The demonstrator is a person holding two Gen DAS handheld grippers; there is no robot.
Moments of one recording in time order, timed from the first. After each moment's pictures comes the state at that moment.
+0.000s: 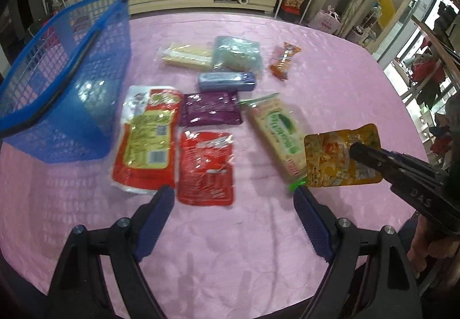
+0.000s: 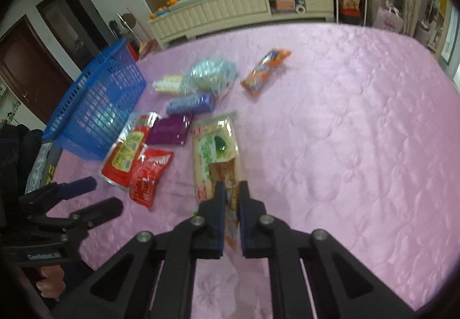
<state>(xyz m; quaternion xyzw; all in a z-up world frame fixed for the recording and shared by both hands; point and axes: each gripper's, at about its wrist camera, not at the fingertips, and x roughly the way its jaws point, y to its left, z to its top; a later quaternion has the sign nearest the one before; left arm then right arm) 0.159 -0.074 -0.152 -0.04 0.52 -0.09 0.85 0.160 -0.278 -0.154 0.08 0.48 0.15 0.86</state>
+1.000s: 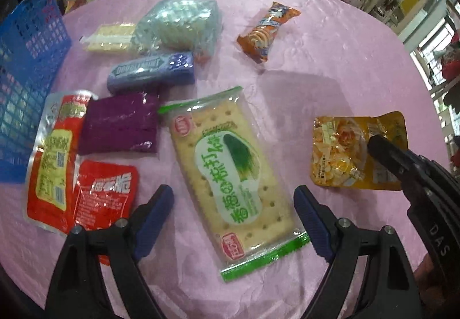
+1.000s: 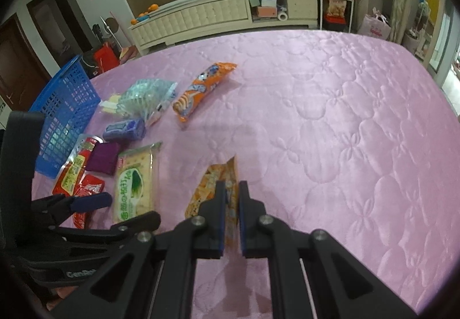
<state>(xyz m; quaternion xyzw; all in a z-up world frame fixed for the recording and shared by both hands) 0.248 -0.168 -0.221 -0.03 0.59 -0.05 0.81 0.216 -0.332 -0.189 0.06 0.47 0.12 0.87</state>
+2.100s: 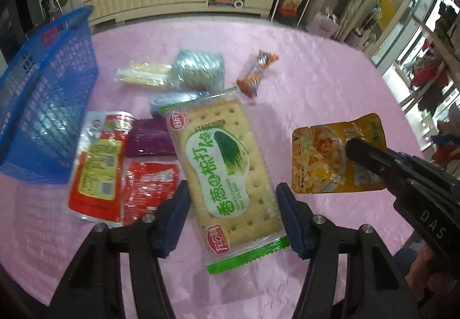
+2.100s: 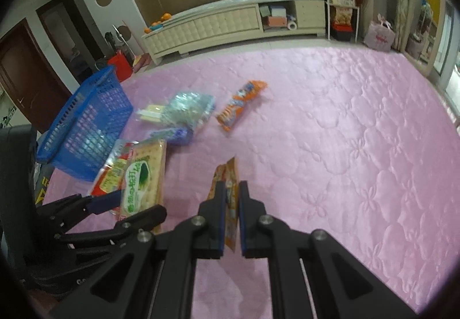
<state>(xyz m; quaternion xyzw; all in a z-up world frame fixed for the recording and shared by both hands) 0.222 -0.134 -0.163 -0.05 0.51 -0.08 0.86 0.180 -0.301 -0.131 0.07 0.45 0.14 0.88</state>
